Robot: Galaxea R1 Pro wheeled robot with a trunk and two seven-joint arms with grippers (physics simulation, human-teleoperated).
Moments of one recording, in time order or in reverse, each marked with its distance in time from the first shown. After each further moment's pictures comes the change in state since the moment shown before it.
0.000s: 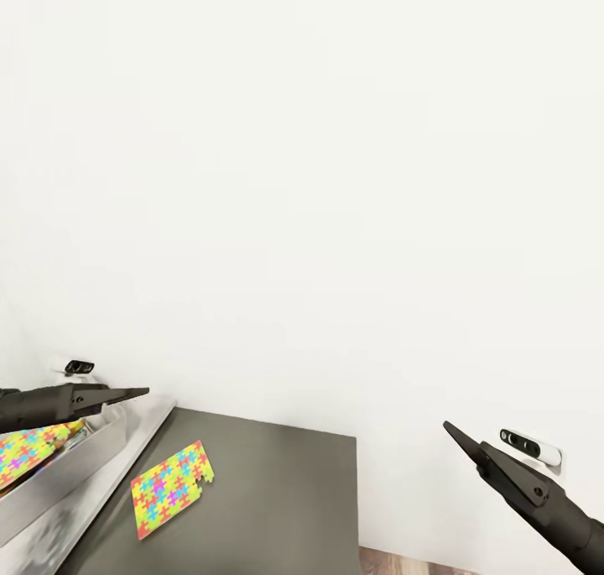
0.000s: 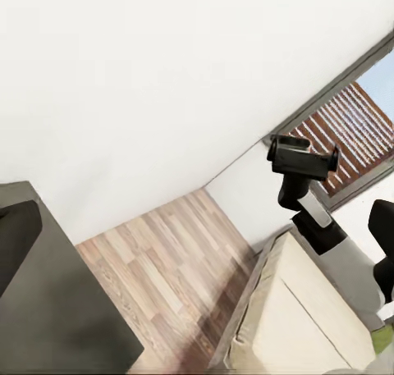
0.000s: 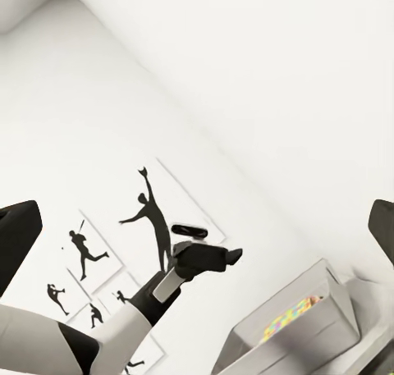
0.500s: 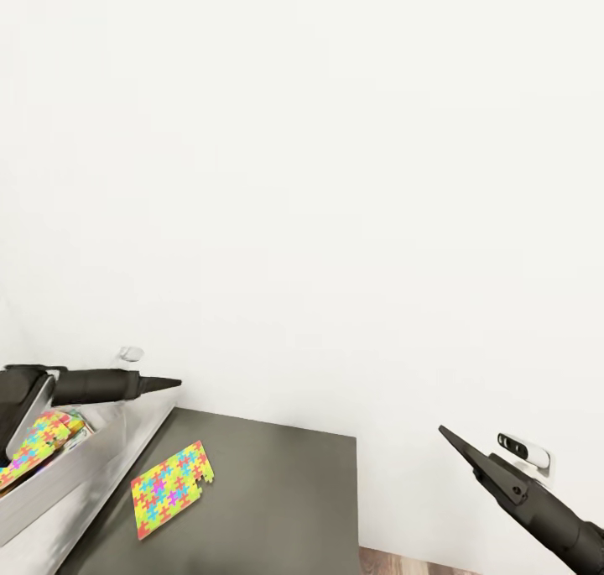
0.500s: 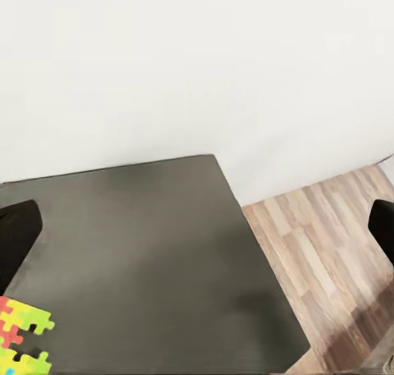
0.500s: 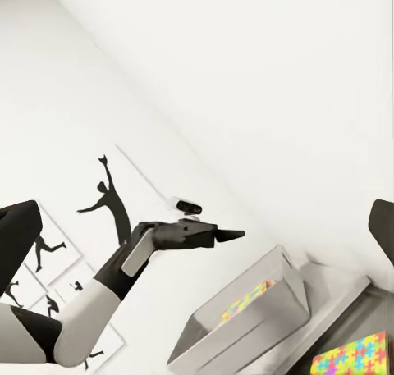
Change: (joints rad) left arm -0.123 -0.148 0.004 -0.012 -0.336 0.032 0.366; right arm 0.000 0.002 0.003 0.030 0.071 -0.062 -0.036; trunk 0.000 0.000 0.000
